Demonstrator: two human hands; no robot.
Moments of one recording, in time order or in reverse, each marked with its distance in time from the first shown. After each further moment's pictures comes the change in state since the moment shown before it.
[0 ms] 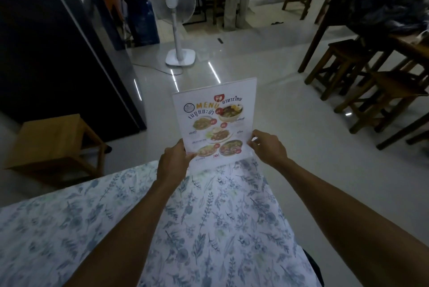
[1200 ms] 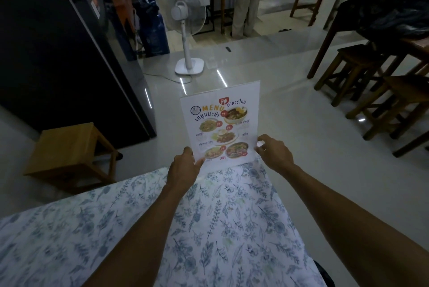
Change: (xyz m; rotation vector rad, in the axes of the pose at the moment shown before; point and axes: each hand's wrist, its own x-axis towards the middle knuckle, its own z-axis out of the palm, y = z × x) left_hand 0.005 0.003 0.005 0.075 -0.036 -0.107; right_hand 0.009 0.000 0.006 0.003 0.018 0.031
